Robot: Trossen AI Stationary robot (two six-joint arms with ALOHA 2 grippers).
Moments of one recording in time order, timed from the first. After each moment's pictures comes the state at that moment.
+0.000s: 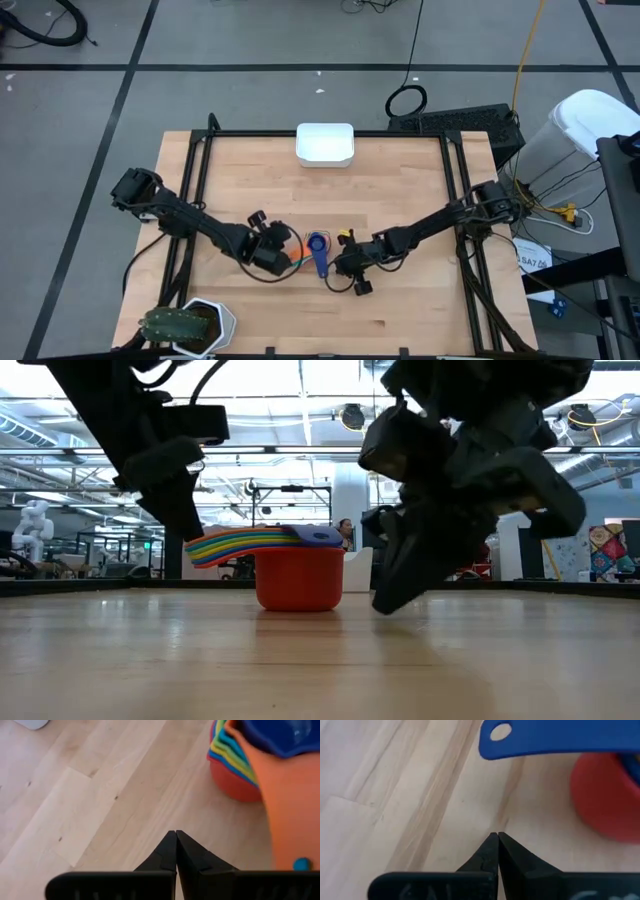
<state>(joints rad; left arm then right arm) -0.39 1.62 0.93 -0.58 -0.56 -0.78 0.28 1.83 0.89 0.09 -0.06 0.02</state>
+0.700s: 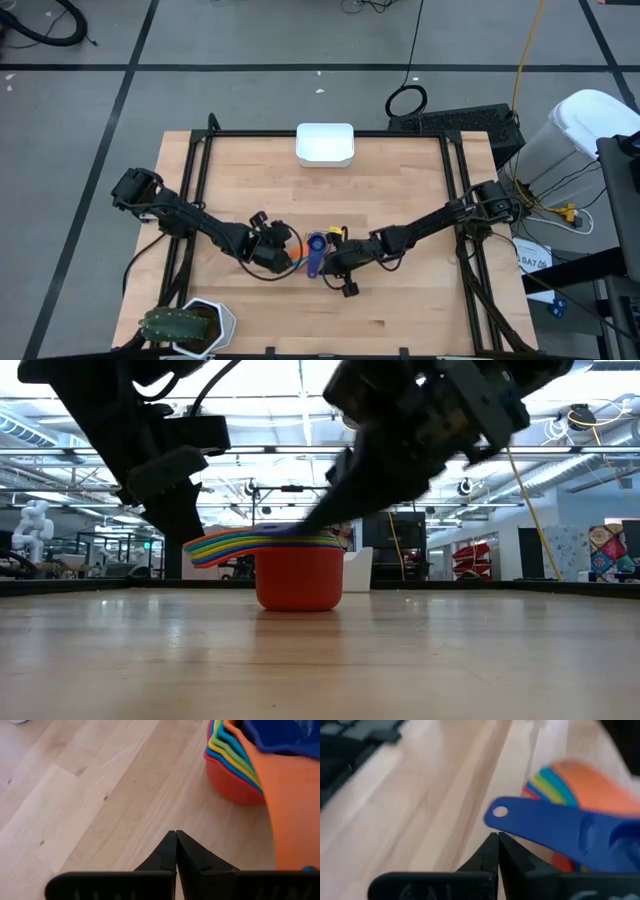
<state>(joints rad) -0.38 1.62 0.87 -0.46 -0.54 -0.76 0.27 1.84 0.96 0.25 -0.06 0.03</state>
